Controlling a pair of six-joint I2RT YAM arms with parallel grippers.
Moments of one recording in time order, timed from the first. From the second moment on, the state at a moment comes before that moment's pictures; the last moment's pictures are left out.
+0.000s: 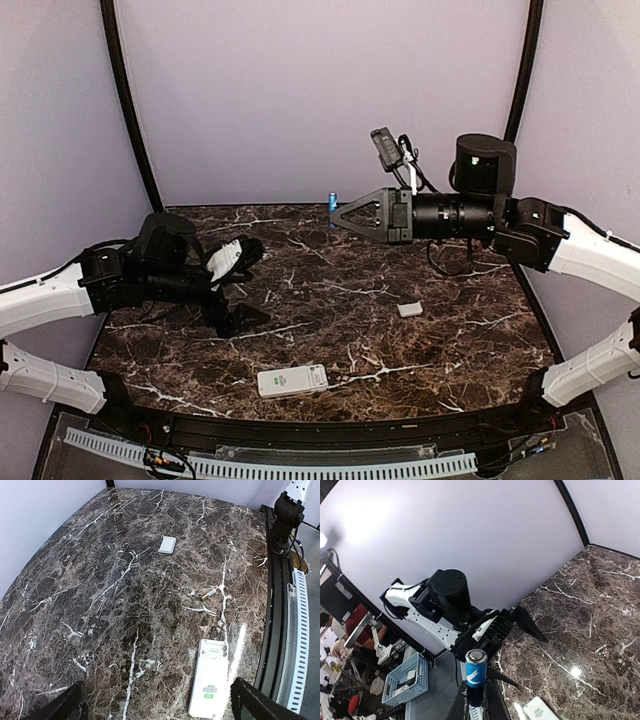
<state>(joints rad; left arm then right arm) -0.86 1.06 0.86 -0.43 0.20 0.21 0.99 1.25 1.24 -0.13 -0.44 0.59</state>
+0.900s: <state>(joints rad) -0.86 1.07 0.85 -0.42 0.19 0.23 1.09 1.21 1.31 -0.16 -0.65 -0.15</state>
